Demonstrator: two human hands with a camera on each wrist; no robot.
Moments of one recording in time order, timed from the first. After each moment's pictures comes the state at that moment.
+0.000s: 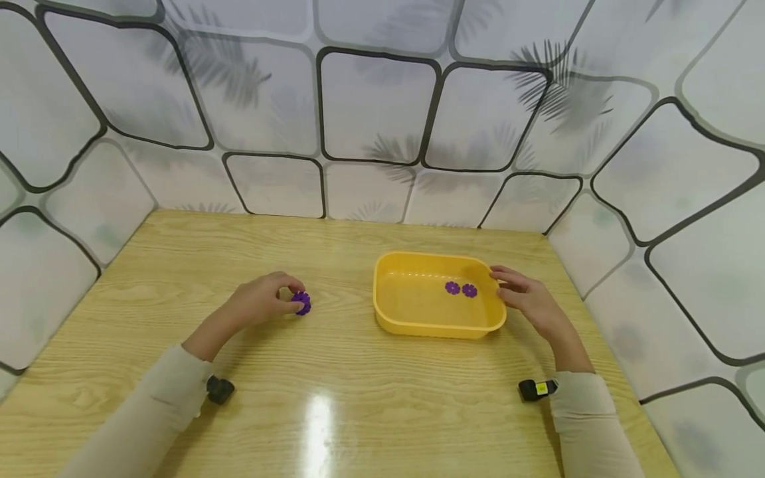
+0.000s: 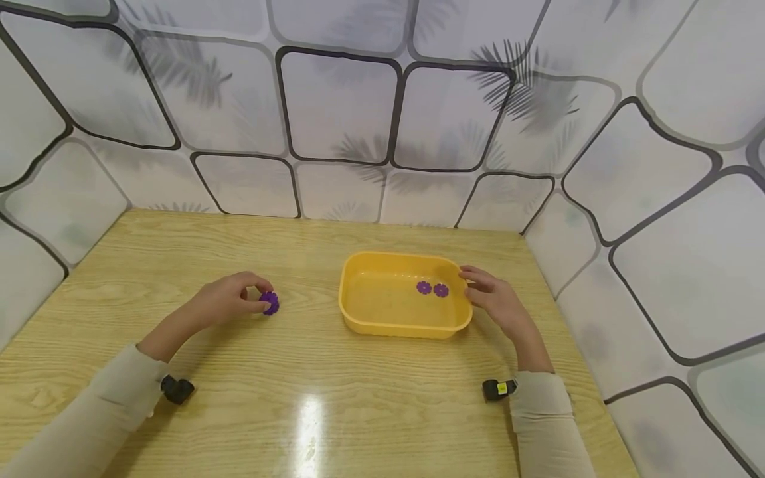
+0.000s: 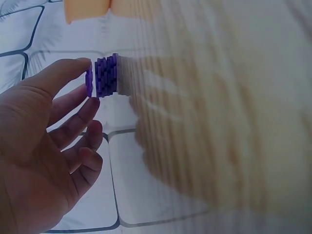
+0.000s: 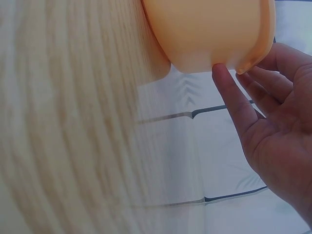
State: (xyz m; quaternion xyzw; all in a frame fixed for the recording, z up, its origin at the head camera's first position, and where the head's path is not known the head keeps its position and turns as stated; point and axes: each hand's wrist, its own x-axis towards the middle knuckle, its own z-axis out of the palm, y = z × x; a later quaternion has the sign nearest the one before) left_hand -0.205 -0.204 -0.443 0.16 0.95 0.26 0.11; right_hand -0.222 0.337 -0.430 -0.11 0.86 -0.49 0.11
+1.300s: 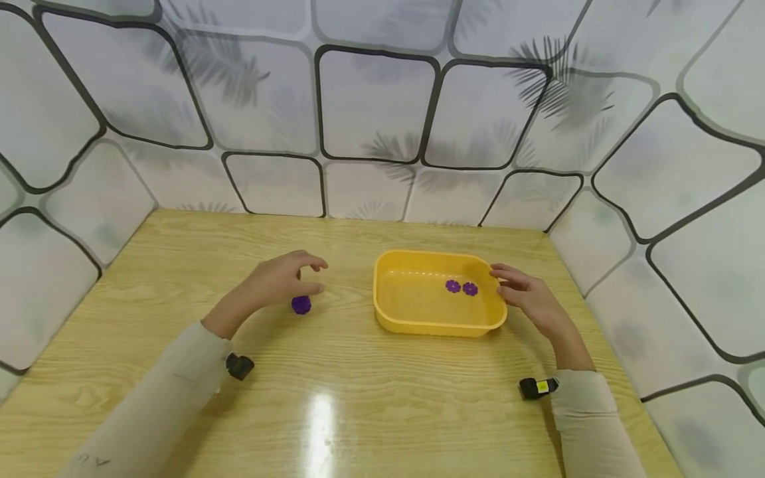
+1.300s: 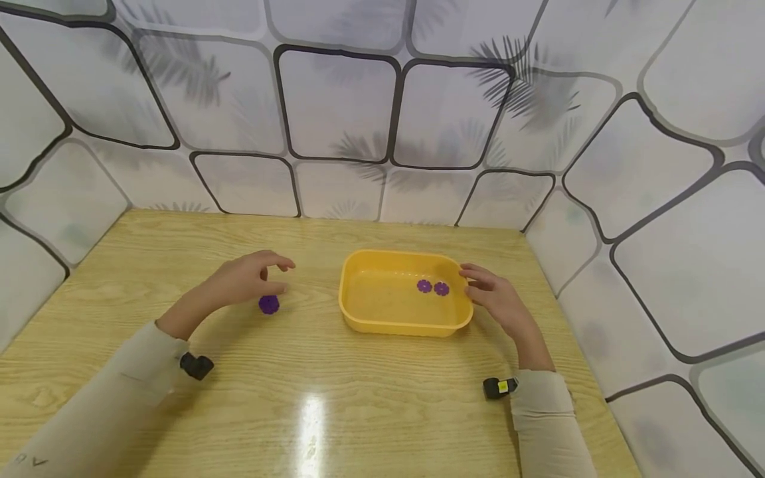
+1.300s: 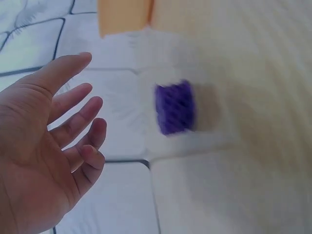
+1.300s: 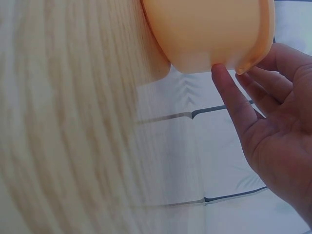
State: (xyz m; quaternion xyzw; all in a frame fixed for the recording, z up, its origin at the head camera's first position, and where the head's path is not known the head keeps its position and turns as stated) left_hand -0.224 -0.172 -0.410 0.20 0.94 0.24 0.09; right_hand -0.222 0.337 -0.430 -0.11 0.86 -0.49 0.11
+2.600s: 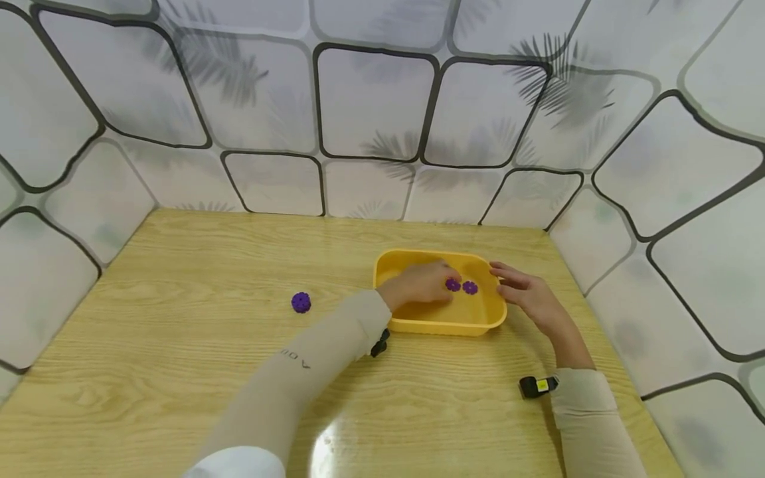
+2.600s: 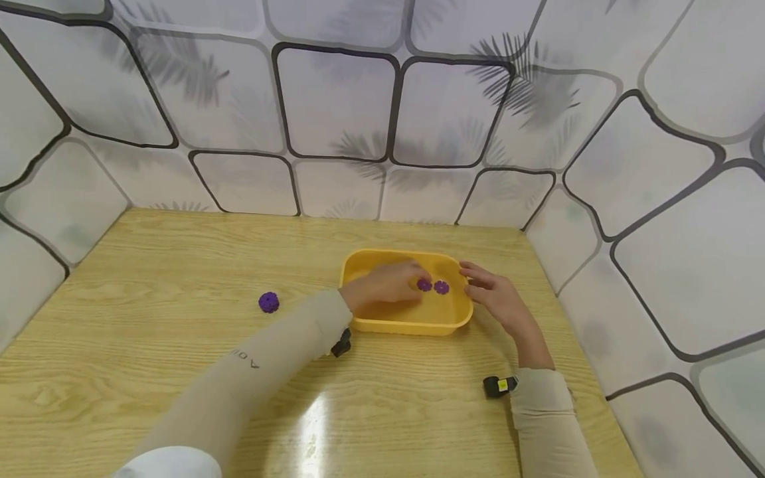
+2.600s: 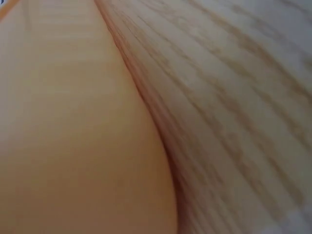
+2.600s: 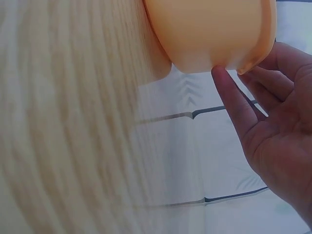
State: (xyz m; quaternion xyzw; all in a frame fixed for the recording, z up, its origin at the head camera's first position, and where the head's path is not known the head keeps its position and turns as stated) left_hand -0.282 0.075 -0.440 0.37 0.91 0.16 0.13; right_hand -0.223 0.336 -0.430 -0.12 0.85 -0.50 0.11
